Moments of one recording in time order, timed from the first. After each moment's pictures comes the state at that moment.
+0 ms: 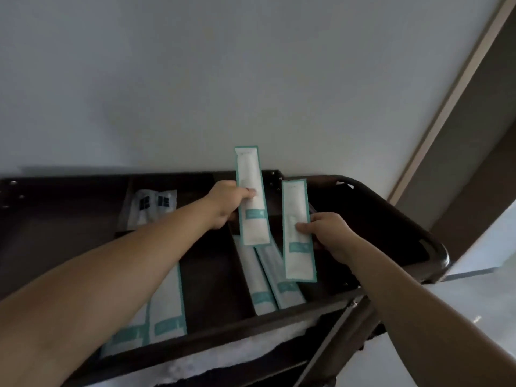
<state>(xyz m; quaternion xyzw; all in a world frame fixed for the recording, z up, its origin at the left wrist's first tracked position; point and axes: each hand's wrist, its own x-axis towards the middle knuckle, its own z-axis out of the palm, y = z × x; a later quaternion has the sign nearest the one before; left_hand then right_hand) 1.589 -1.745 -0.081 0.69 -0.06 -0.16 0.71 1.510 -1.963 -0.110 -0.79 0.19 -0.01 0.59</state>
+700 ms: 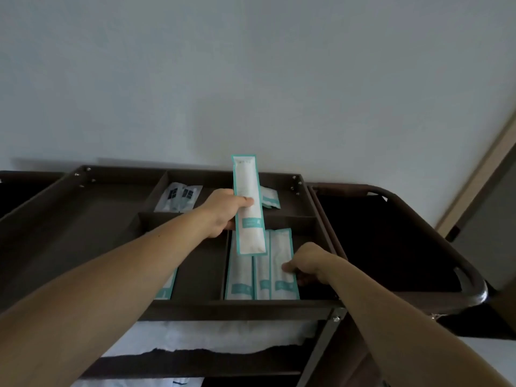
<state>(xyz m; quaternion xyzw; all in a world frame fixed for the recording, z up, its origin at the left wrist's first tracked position) 1.539 -1.770 -0.080 0.72 0.05 -0.08 0.69 1.514 -1.977 -0.147 -0.86 0.14 0.23 0.43</state>
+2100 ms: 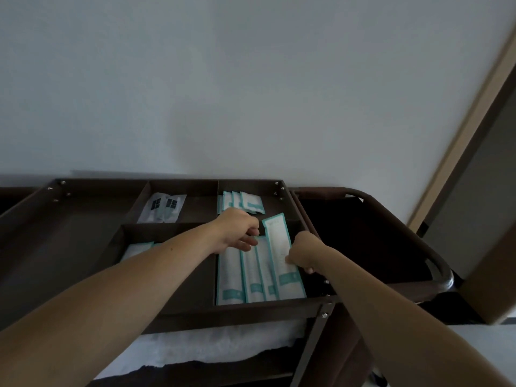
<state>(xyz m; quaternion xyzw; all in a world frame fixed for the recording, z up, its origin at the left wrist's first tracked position) 1.530 -1.799 -0.090 0.77 0.00 -0.18 0.61 1.494 -1.978 -0.099 -0.95 0.13 0.16 0.25</state>
